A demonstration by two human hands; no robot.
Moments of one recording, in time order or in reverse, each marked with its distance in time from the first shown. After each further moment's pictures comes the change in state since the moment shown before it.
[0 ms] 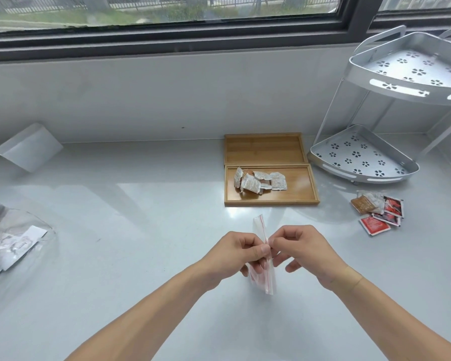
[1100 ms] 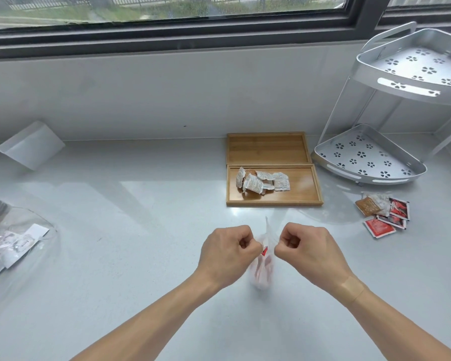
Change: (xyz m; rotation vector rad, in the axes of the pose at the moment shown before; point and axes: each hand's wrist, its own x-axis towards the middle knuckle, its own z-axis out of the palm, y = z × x) left_hand 0.000 0.001 0.003 0.580 0.508 0.202; right_hand 0.001 0.001 0.002 -0.554 0.303 -0.222
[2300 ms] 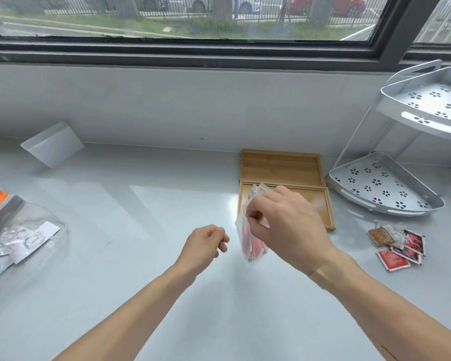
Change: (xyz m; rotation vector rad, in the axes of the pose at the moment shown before) left_hand 0.028 -0.051 -0.046 -0.466 -0.014 -0.459; right_hand 0.047 -0.089 -0.009 -0.416 0.272 -0.676
